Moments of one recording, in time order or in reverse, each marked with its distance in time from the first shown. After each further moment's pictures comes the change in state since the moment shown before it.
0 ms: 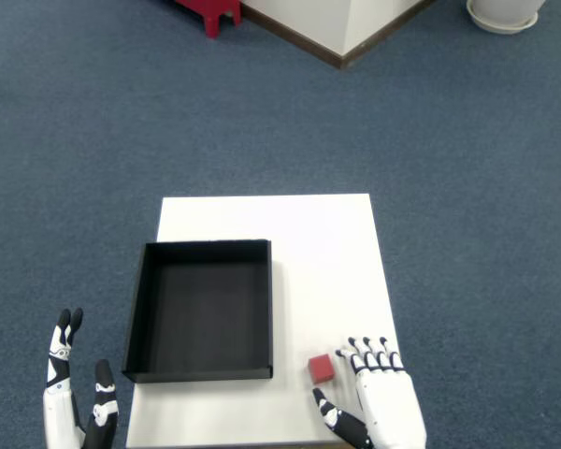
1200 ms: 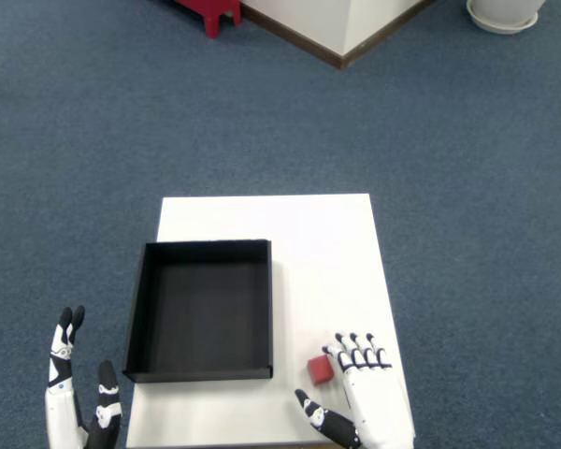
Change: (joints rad) arm -0.019 -0.001 -0.014 -0.079 -0.037 0.054 -0.024
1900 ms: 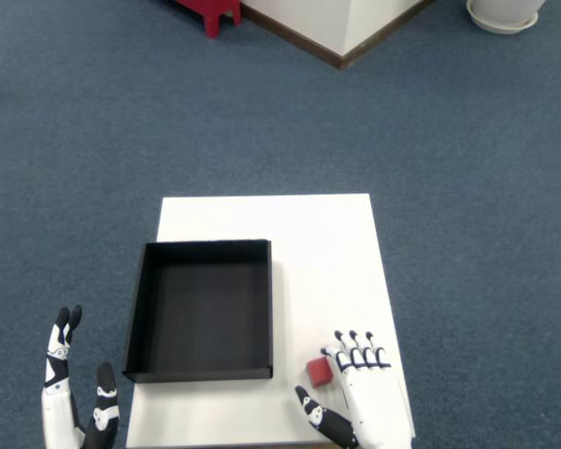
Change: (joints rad) arm 0.001 0.000 -0.020 -0.032 -0.032 0.050 -0.031
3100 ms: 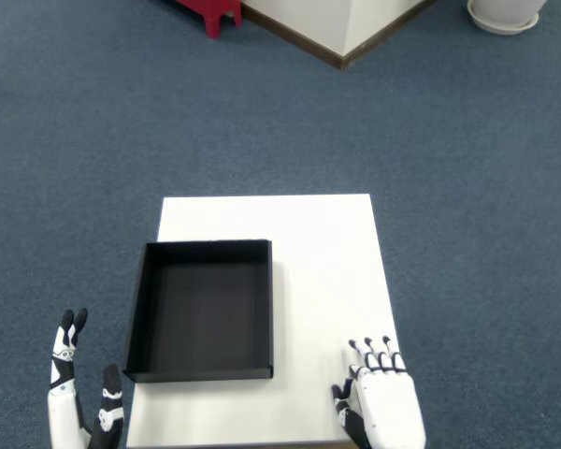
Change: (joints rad) arm 0.037 0.005 -0.063 0.077 -0.022 -0.031 -0.006
